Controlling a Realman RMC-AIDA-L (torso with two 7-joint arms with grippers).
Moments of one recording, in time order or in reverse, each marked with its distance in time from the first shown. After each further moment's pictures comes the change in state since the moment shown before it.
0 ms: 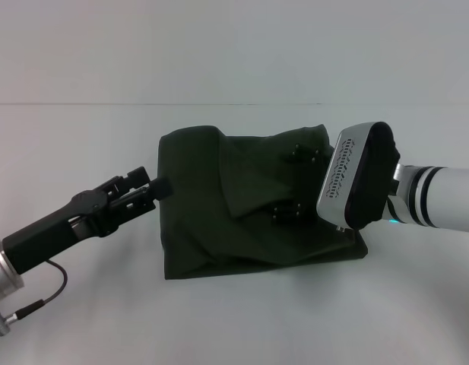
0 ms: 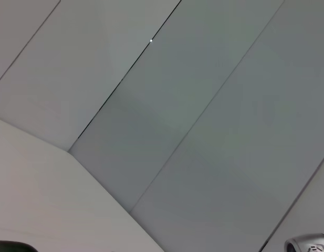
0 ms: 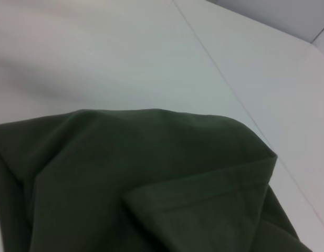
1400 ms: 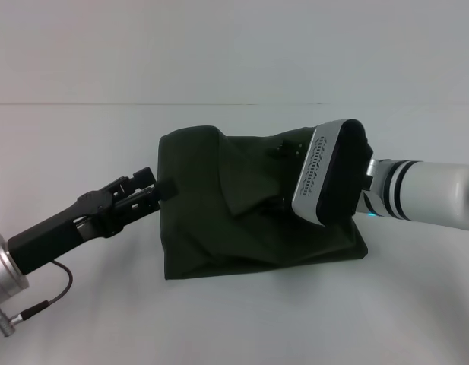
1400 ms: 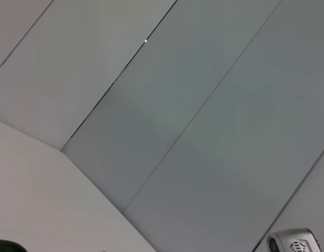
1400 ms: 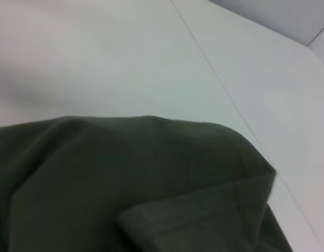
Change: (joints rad) left arm -0.007 -0.004 0.000 -0.012 0.000 0.008 0.000; right arm 0.075 0.006 -0.080 0.069 0.052 0.107 -0.005
